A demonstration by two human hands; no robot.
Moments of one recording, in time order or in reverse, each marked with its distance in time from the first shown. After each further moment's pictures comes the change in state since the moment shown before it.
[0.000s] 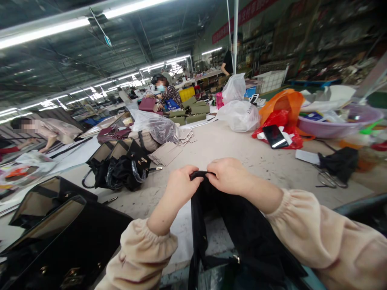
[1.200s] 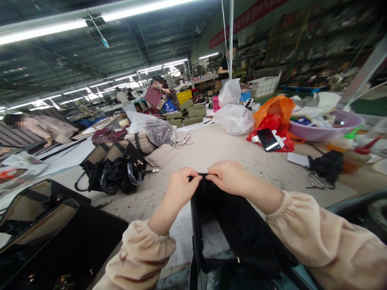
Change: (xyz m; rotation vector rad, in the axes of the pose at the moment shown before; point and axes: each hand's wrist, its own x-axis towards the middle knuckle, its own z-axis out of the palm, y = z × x) left_hand 0.001 0.004 0.015 -0.157 0.126 0.030; right_hand -0.009 0.016 0.003 0.090 -0.004 0.015
